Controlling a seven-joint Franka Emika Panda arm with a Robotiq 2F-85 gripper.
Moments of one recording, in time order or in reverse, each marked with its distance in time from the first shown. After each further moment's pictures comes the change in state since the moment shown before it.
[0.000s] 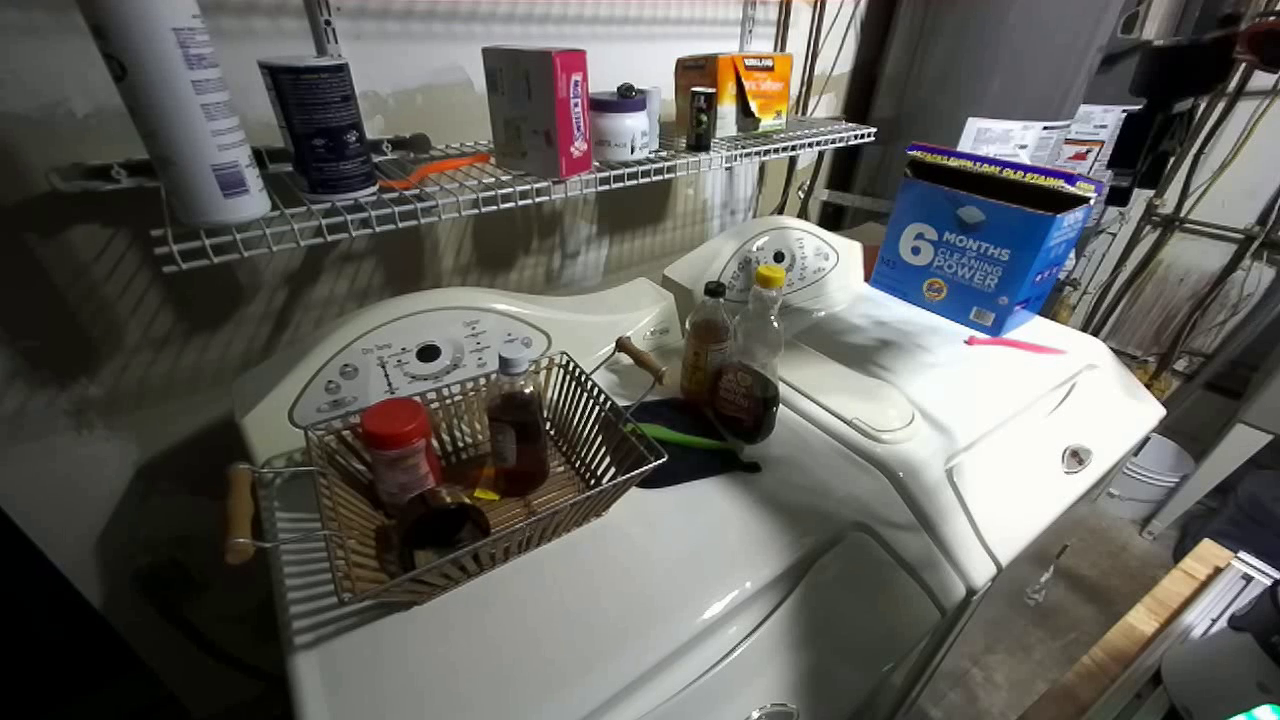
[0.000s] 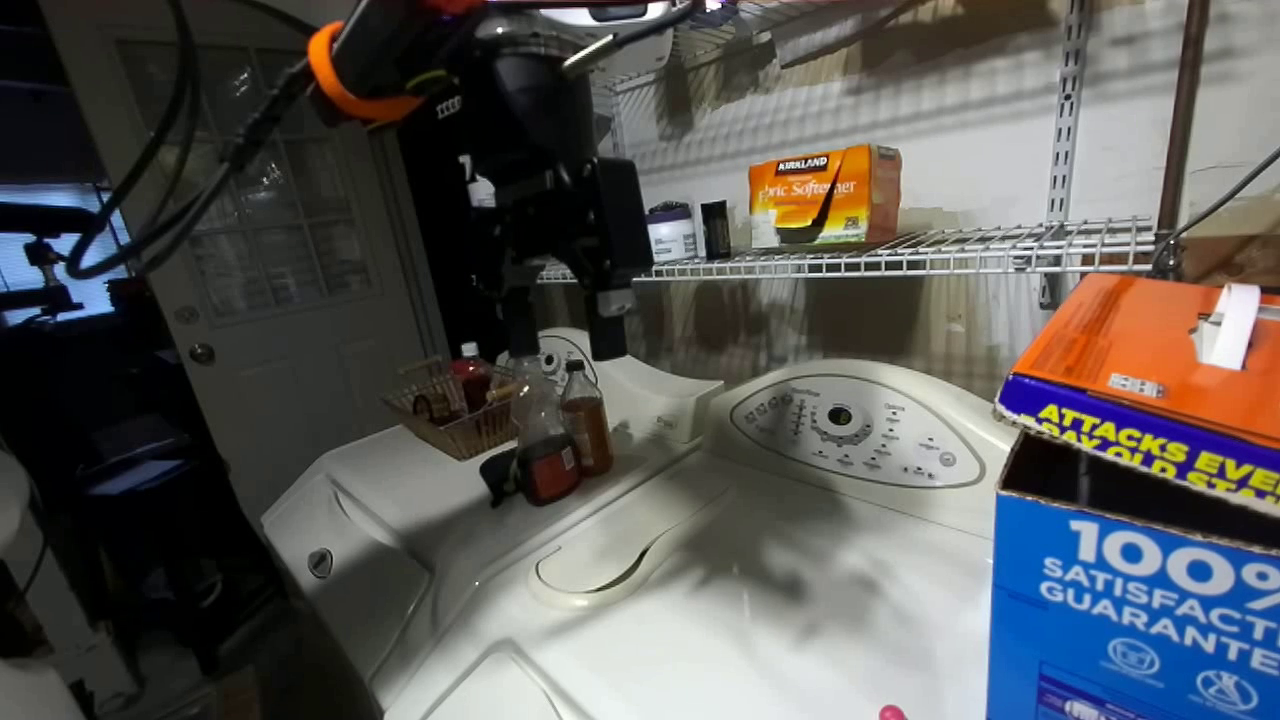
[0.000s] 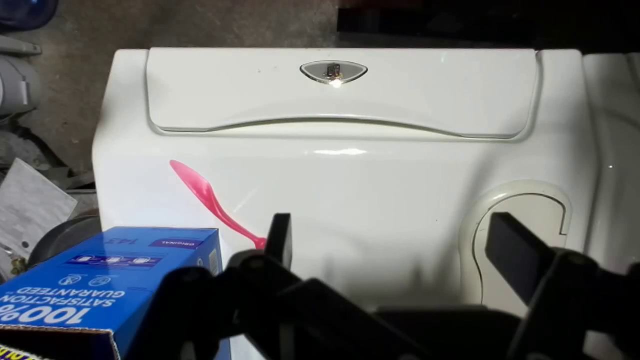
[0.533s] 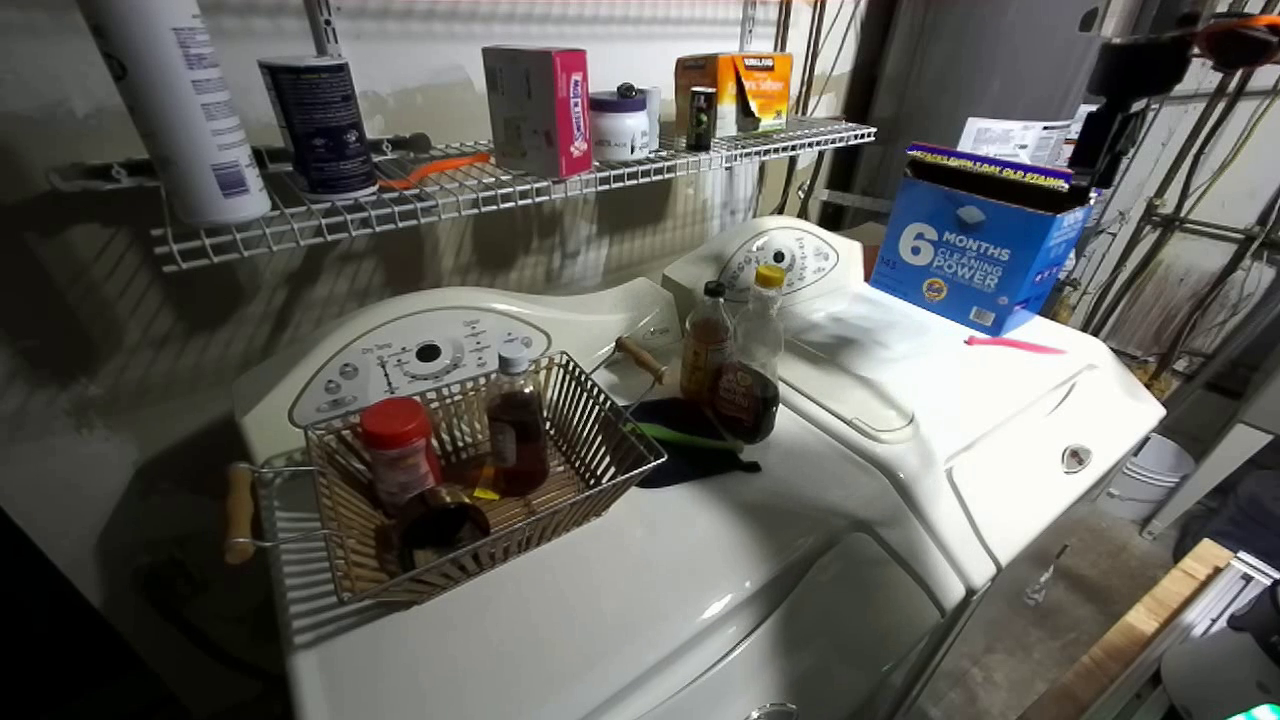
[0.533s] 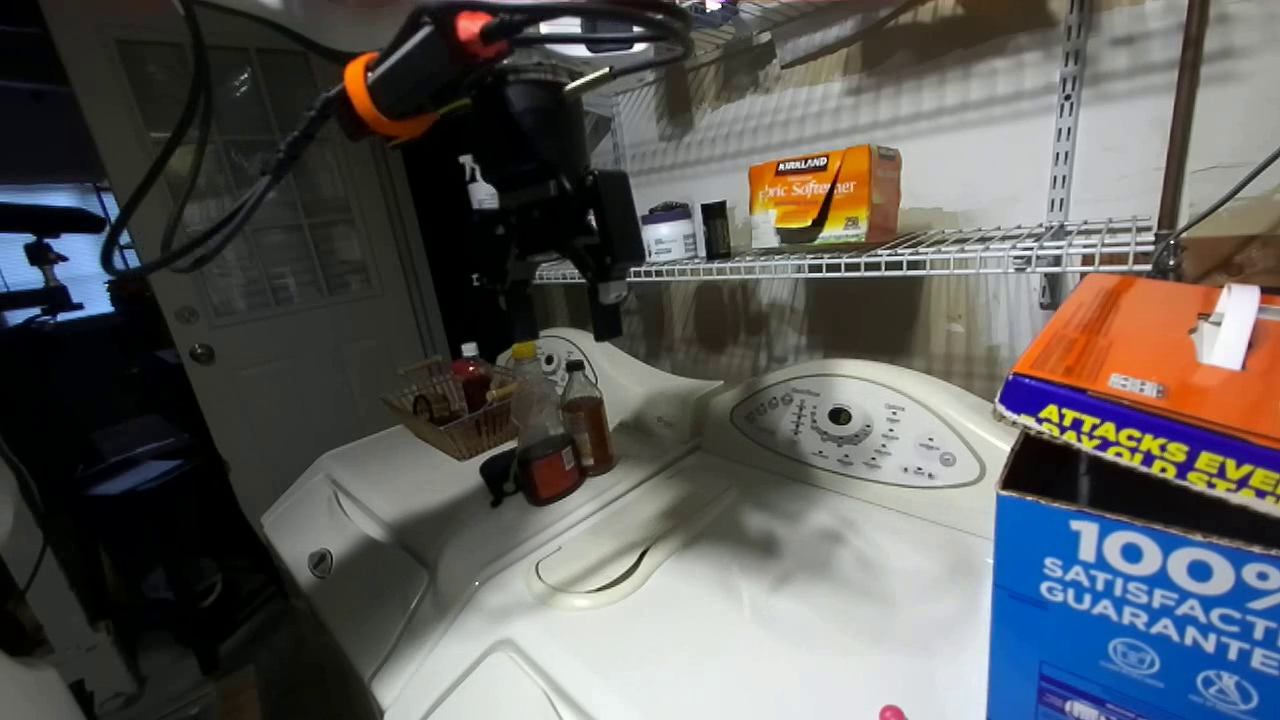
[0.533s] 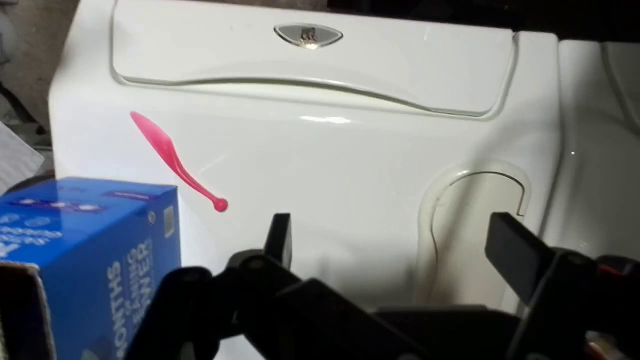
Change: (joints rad) arm 0.068 0.012 0.034 0.001 0.046 0.032 -0.001
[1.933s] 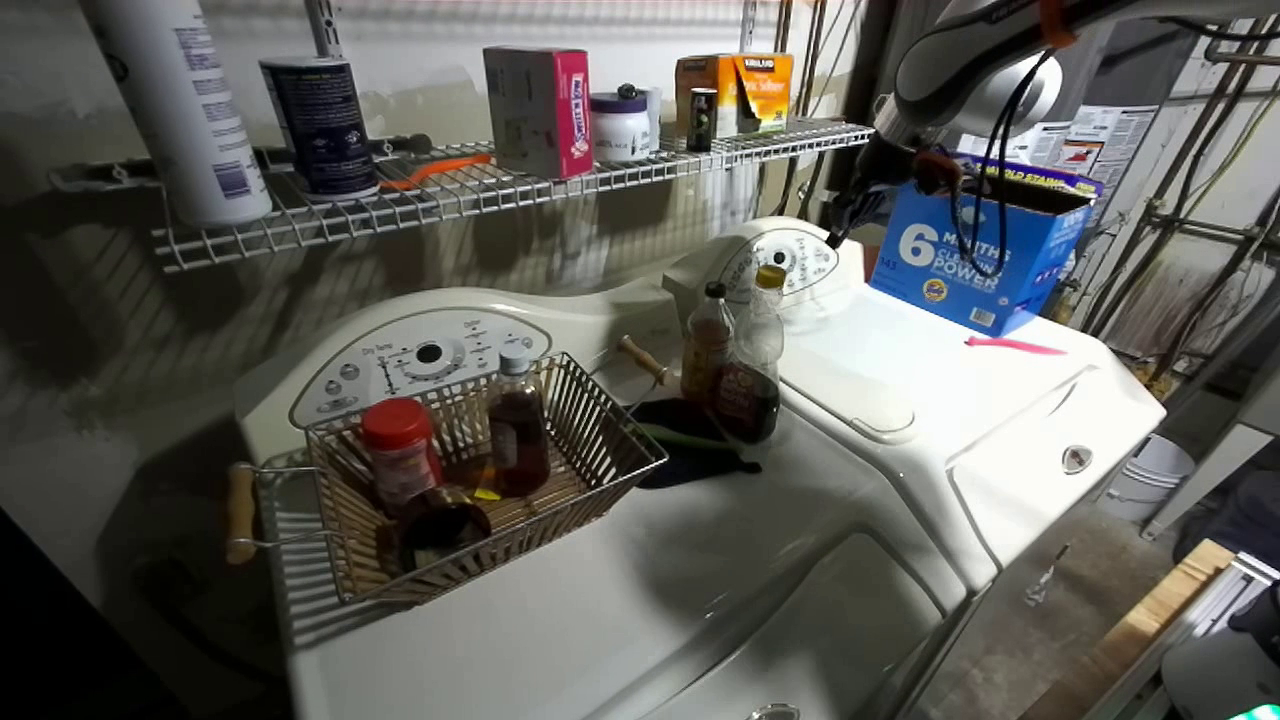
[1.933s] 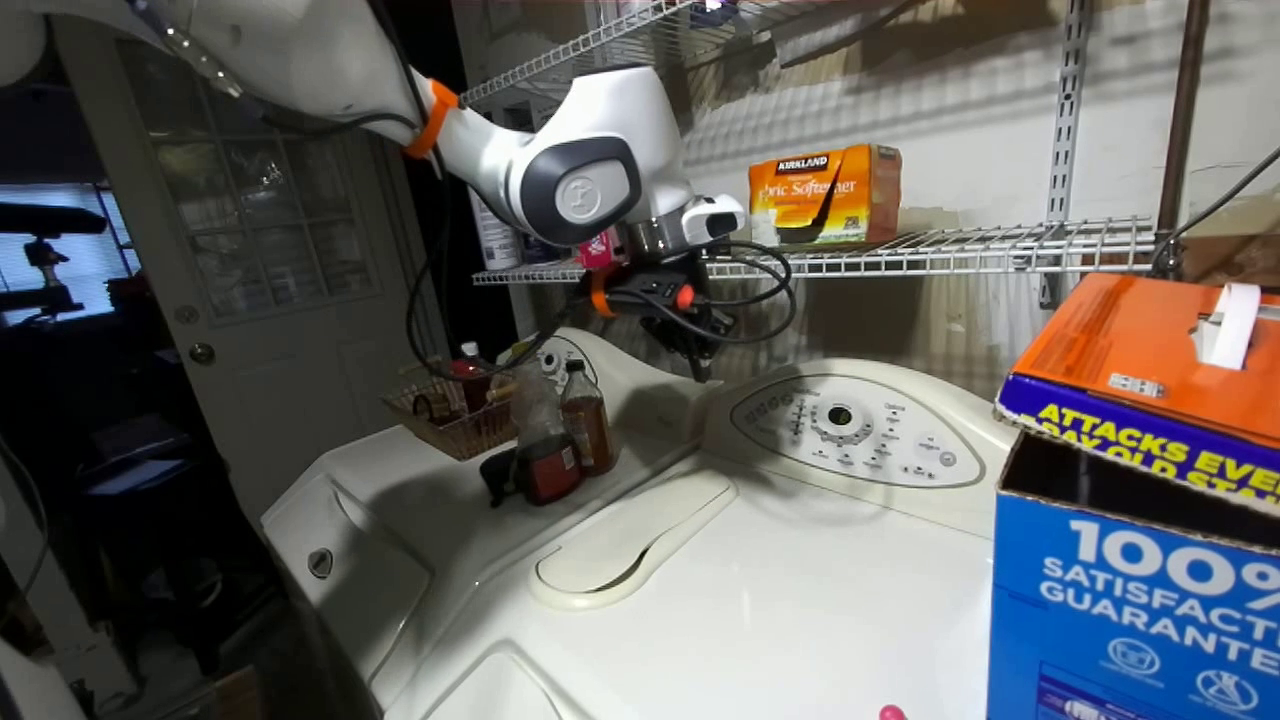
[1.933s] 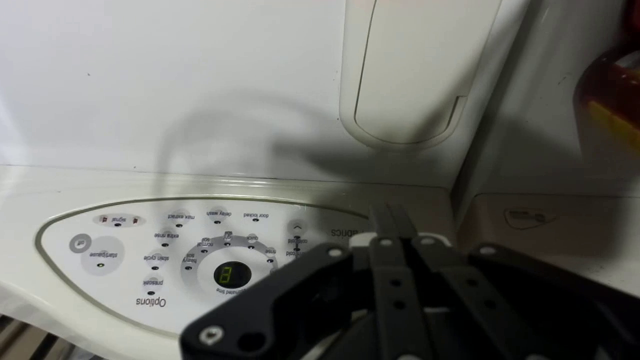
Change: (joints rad) arm 0.079 0.536 0.107 0.153 0.411 0.721 -0.025
